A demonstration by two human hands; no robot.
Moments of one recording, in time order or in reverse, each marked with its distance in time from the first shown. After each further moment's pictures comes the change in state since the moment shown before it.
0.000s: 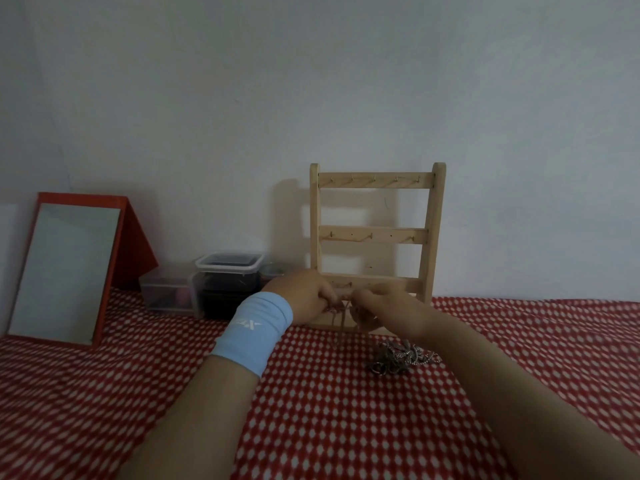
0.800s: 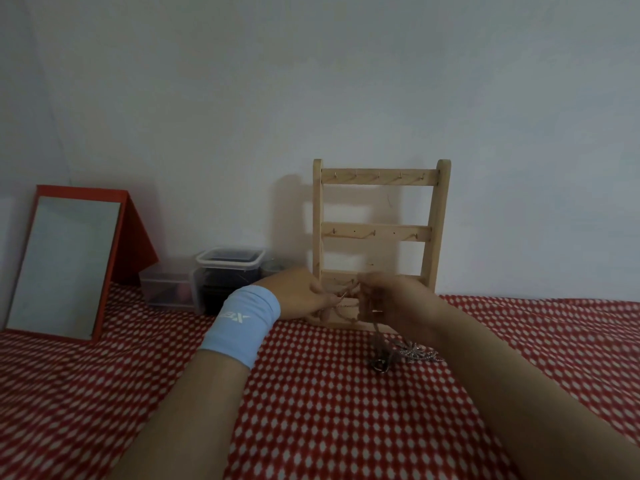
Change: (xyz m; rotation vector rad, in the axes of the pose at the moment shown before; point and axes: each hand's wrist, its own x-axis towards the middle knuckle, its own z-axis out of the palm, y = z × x) left_hand -0.007 -0.012 -0.006 -0.105 -0.070 -0.078; right_hand 0.000 -0.001 -0.003 0.532 -0.049 0.067
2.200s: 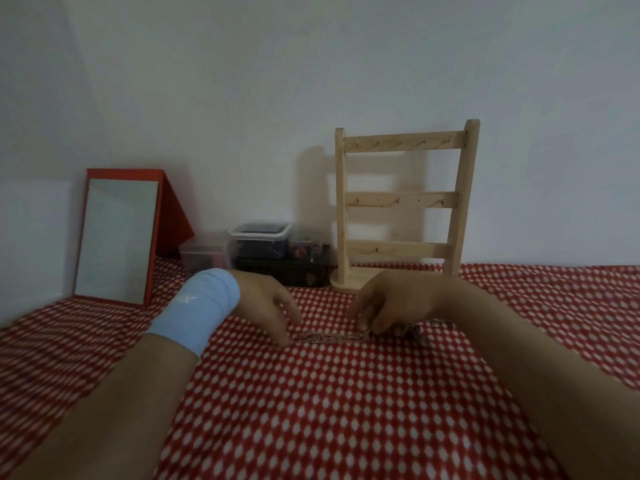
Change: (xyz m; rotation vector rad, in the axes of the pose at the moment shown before) left_hand -0.069 -0.048 -0.016 0.158 -0.445 -0.236; right_hand -0.005 0.000 0.022 -0.973 -0.437 0.048
